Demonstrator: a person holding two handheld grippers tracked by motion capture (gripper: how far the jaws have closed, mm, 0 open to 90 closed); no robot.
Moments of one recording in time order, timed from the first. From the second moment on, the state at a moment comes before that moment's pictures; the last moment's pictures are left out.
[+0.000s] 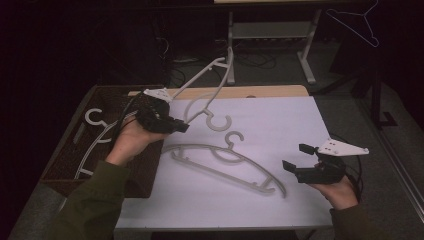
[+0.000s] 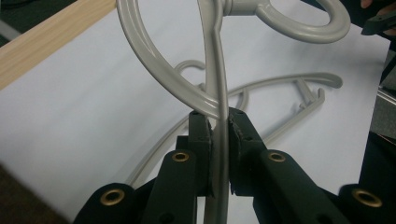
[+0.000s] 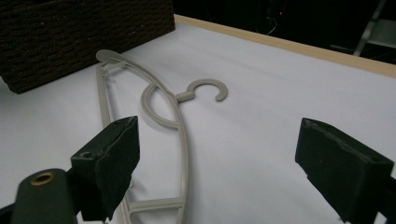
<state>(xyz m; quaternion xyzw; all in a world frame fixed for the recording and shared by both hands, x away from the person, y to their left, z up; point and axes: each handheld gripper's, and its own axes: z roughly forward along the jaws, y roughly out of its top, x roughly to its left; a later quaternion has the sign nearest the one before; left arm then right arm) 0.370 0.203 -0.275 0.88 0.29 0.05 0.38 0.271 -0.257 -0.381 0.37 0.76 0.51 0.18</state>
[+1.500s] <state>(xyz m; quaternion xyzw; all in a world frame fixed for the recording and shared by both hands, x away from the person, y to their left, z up) 0.349 0.391 -0.302 0.84 0.40 0.05 0.36 0.277 -0.252 -0.387 0.38 0.76 0.48 0.19</state>
